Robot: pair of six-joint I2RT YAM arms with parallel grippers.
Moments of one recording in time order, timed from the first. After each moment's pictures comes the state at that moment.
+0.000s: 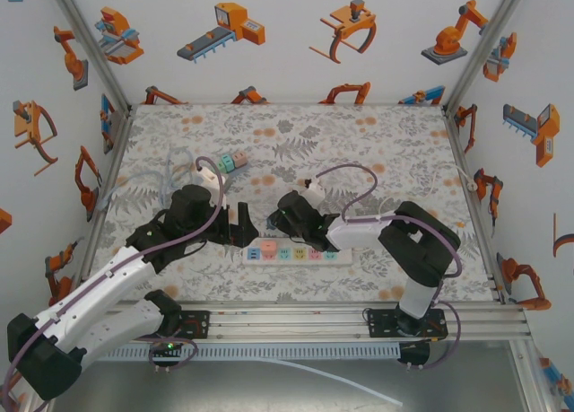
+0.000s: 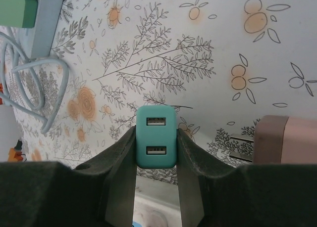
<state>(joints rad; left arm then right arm) -0.71 0.88 0.71 -0.47 0.07 -0.40 0.94 1.76 0.84 0.21 0.30 1.22</state>
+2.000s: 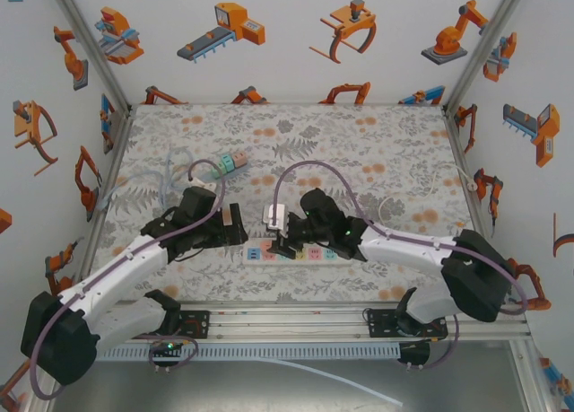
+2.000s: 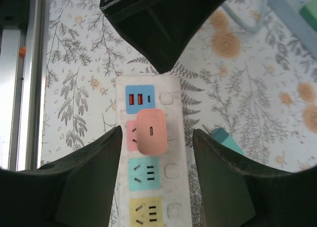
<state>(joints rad) -0.59 1.03 0.63 -0.50 0.00 -0.57 0.96 1.43 0.75 0.16 -0.47 -0.41</state>
